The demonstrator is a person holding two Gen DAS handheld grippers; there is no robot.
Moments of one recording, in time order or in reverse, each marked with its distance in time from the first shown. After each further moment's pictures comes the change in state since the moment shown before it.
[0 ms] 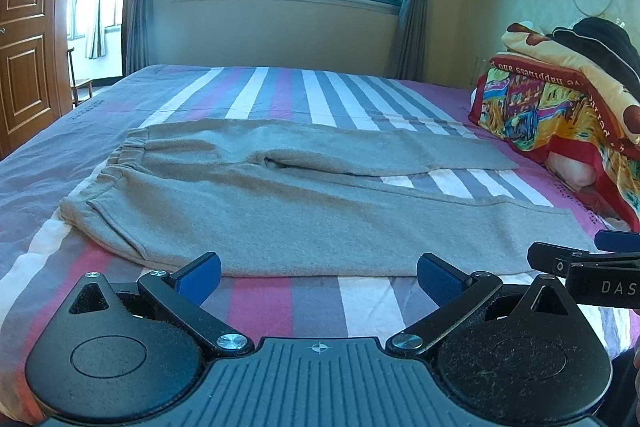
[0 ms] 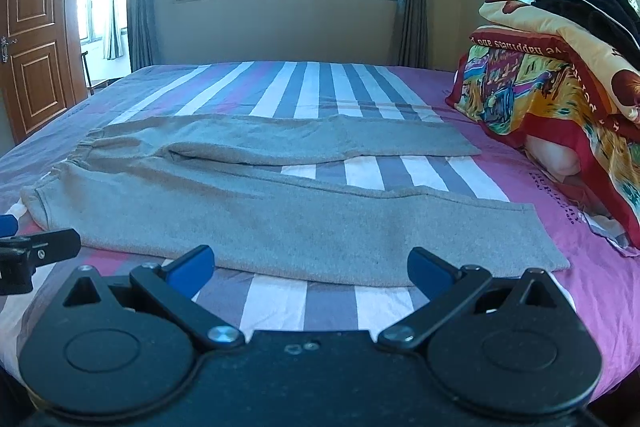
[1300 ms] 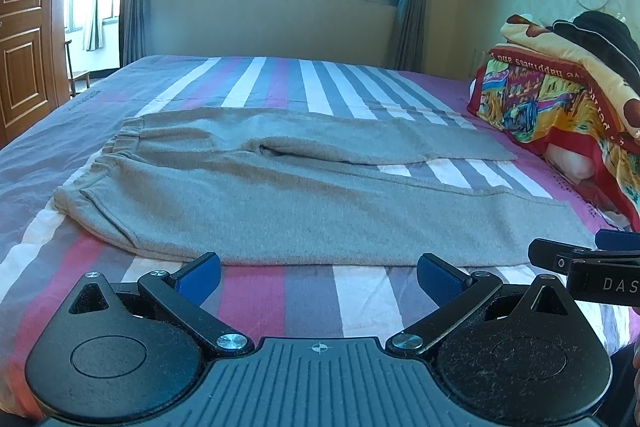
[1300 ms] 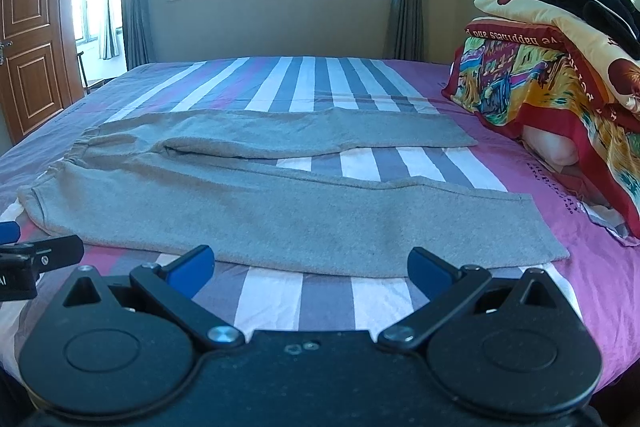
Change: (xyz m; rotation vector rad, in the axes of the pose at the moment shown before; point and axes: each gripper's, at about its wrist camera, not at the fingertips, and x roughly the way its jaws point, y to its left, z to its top) left arm 0.005 -0.007 -0.005 -0.001 0.028 -0.004; right arm 0.004 -0.002 -0.002 0.016 0.014 -0.006
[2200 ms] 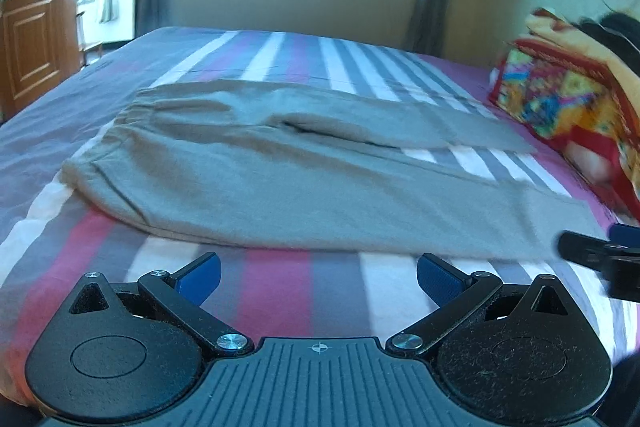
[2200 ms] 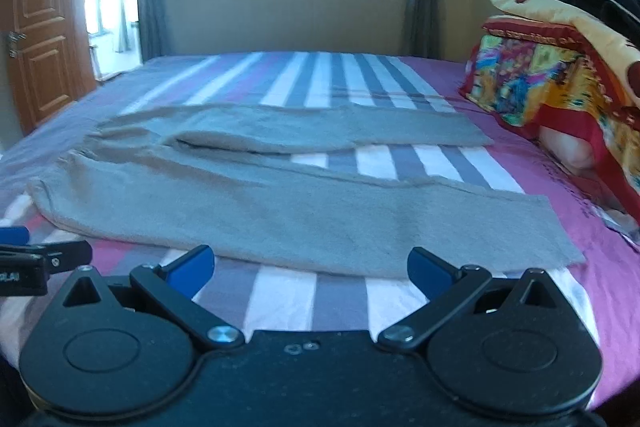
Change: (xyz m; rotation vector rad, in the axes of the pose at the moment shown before) left arm 0.024 0.030 0.004 -0.074 0.072 0.035; right arm 0.009 -0.003 0.003 -0.023 0.003 0.074
